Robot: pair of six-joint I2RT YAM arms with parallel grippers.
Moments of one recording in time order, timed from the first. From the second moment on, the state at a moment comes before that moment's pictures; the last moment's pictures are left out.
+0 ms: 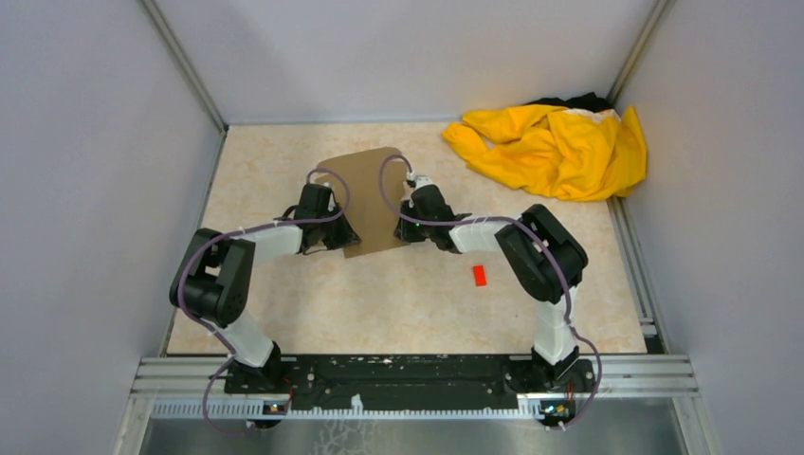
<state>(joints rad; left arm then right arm) -0.34 1.68 0.82 0.00 0.16 -0.66 0.68 1.95 1.05 0.19 -0.08 0.52</state>
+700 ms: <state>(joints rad) -0.35 1.70 0.79 0.09 0.19 -0.66 0.69 1.88 0.95 0.21 -0.09 0.59</state>
